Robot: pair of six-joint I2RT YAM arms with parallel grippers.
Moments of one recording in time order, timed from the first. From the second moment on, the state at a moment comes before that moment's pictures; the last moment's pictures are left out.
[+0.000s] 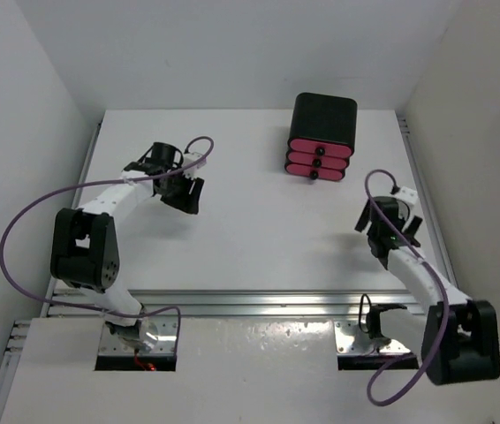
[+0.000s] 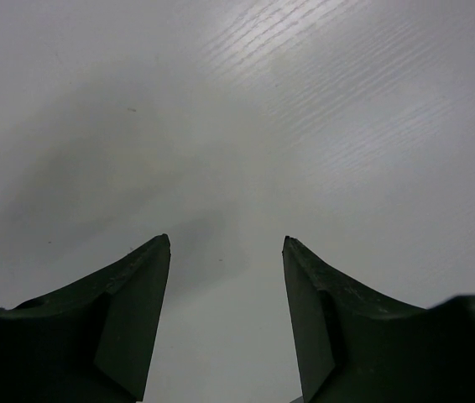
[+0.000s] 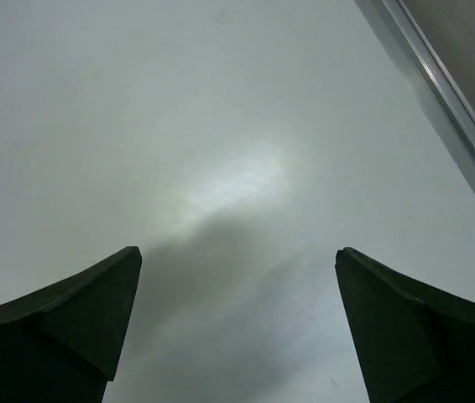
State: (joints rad) left arm -0.18 1.63 1.18 -0.60 0.28 0.25; right arm 0.11 1.12 0.46 -0.08 0.55 0.35
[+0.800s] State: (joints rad) left arm -0.29 1.74 1.18 -0.52 0.27 0.05; right arm -0.20 0.86 0.40 -0.45 0.34 0.50
